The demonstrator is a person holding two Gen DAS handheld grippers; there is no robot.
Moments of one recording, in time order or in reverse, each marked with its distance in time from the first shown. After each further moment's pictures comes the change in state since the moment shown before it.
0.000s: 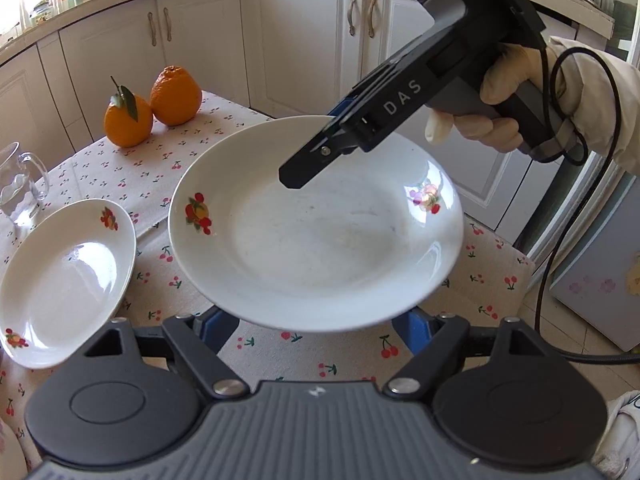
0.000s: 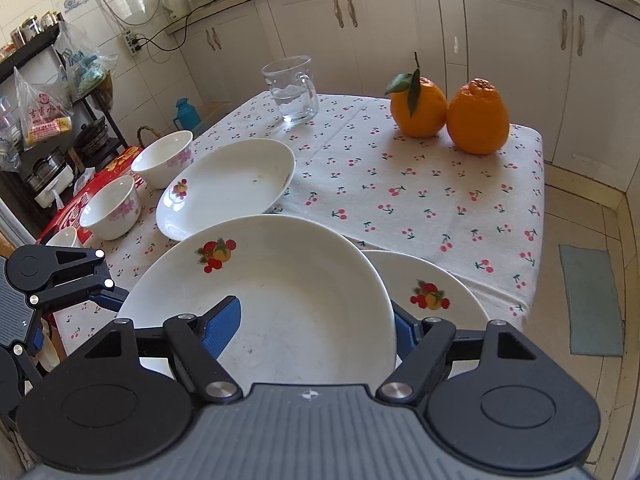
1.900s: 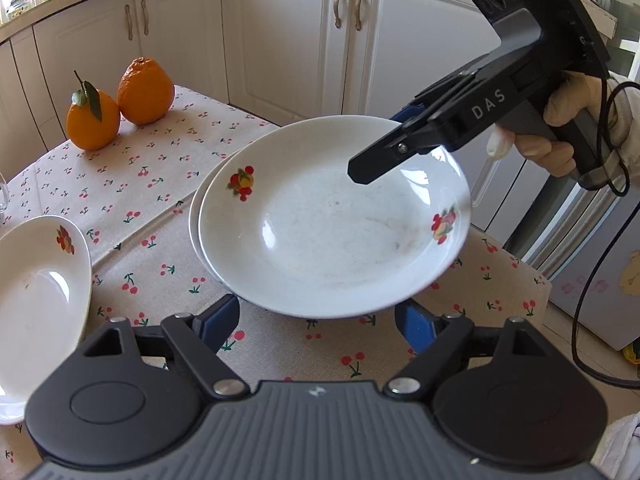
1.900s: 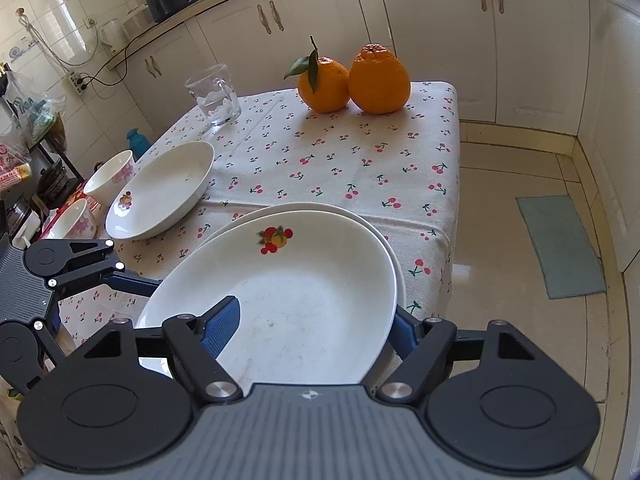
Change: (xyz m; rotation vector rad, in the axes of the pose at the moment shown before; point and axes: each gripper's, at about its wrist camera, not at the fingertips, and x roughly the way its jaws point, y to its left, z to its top) left arm 0.041 0.003 0.018 0.013 0.010 -0.061; right arm -0.027 -0.046 -0.045 0.174 -0.034 -0.082
